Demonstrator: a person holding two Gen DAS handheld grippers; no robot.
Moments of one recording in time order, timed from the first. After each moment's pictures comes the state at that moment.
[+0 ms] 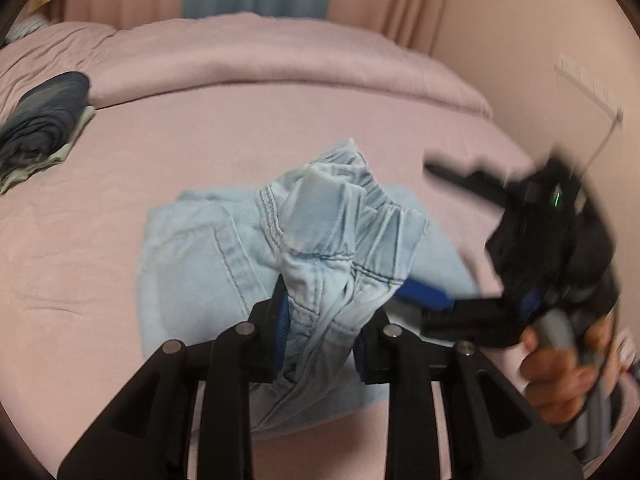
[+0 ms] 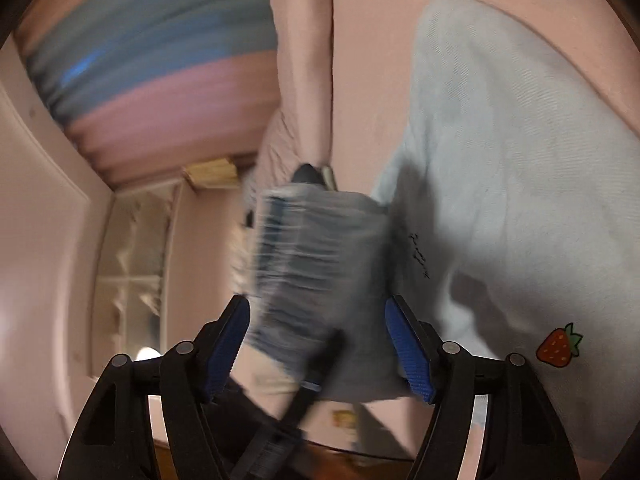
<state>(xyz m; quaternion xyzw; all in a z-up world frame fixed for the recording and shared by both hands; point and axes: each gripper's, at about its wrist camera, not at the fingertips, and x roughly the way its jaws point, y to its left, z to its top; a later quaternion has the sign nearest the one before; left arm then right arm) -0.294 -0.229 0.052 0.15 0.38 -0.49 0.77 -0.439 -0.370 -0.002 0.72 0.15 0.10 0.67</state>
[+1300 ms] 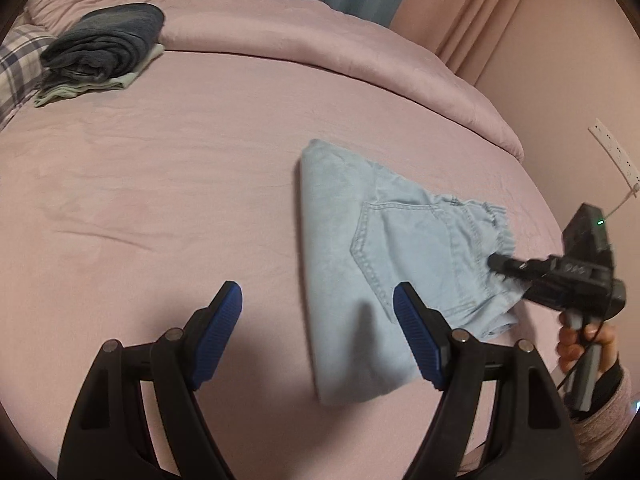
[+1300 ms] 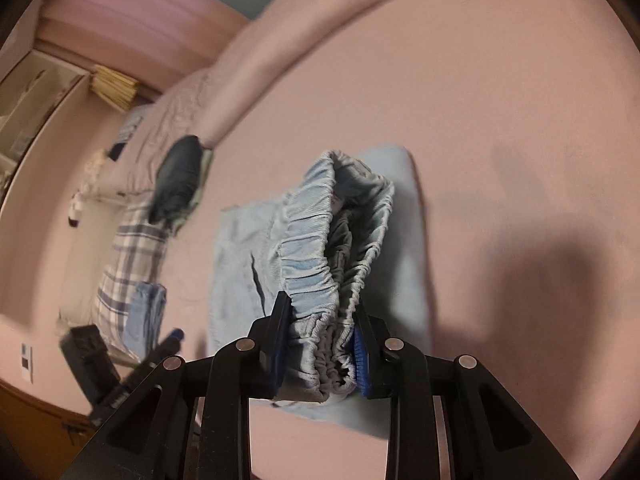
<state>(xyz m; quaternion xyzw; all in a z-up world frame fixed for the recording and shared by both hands) -0.243 -0.150 0.046 0.05 0.44 -0.43 0.78 -0.460 -0.426 0.047 0.46 0.37 -0.11 0.80</state>
